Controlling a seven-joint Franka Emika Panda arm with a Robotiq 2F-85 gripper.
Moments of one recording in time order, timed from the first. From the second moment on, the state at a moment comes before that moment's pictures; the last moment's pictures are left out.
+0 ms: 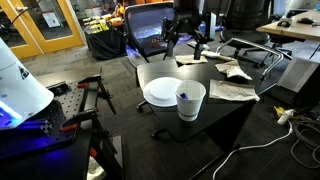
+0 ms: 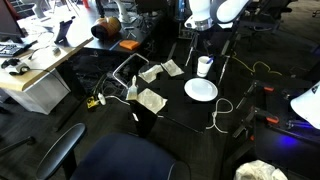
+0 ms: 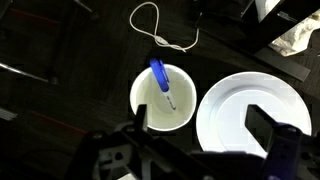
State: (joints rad) arm -0.04 0.26 -0.05 -2.17 -0.40 2.16 -0.33
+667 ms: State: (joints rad) arm -0.09 0.36 -0.05 -2.10 -0.40 2.16 -0.42
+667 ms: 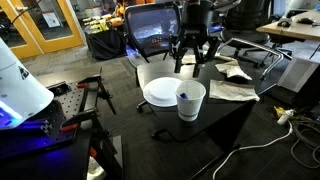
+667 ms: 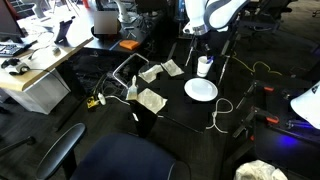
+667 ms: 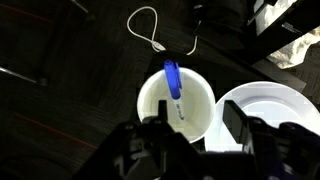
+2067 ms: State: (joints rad) arm -0.13 0.51 -0.05 -2.00 -0.40 2.16 -0.51
